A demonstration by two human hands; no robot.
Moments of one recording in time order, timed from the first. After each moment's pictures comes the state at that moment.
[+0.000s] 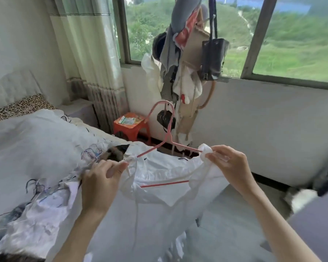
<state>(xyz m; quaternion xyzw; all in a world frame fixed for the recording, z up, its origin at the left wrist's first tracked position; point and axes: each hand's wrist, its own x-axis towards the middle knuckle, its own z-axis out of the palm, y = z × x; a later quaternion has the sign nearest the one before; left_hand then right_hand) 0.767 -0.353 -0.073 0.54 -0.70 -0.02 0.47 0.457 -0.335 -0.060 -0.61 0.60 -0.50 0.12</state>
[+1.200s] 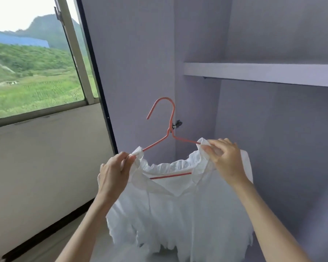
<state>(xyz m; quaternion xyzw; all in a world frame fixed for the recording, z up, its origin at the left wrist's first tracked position) 0.242 -0.260 -0.035 0.06 -0.89 -0.35 0.30 0.177 0.010 -0.025 -0.16 0.82 -0.43 -0.33</state>
